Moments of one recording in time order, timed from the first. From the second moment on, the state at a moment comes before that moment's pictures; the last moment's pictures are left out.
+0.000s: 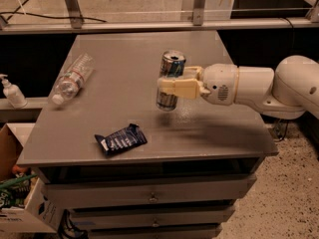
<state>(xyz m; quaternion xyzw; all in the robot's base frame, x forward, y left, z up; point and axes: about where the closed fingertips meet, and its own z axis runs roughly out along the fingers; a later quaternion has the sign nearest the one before) 0.543 -0.031 0.917 -0.38 0.64 0.45 0.50</state>
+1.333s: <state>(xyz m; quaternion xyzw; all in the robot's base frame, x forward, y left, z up) 0.517 -0.012 0.912 -0.42 0.62 0.46 0.48</state>
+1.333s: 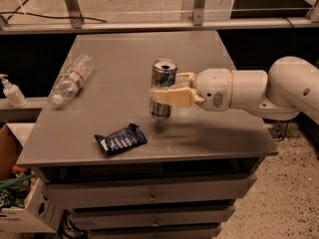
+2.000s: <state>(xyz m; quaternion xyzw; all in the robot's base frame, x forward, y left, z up) 0.500 -0.002 0.885 -0.47 0.61 0.44 0.46</state>
